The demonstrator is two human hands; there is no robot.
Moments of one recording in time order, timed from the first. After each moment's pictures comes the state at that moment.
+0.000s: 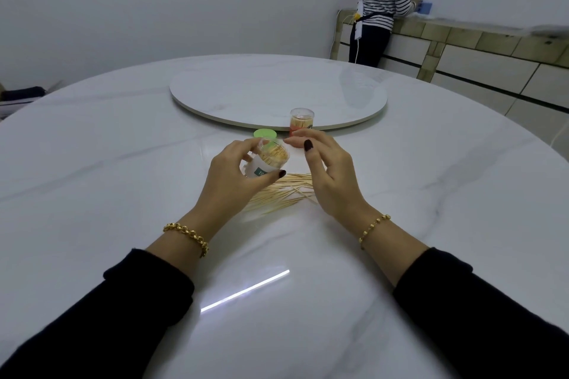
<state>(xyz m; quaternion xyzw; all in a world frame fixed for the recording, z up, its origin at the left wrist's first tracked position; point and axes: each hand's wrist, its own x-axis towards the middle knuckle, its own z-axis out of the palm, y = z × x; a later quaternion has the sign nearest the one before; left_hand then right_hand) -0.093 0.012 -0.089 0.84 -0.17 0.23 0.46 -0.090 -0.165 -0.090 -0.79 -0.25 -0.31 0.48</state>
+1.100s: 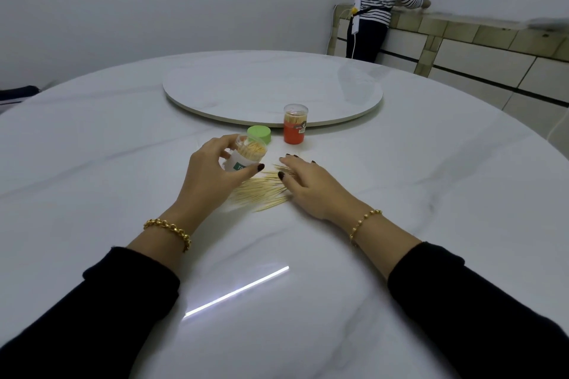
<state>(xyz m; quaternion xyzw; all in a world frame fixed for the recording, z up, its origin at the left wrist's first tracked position) -0.085 0.026 -0.091 0.86 -0.12 0.22 0.45 -0.081 -0.169 -0.105 -0.94 -0.17 -0.03 0.28</state>
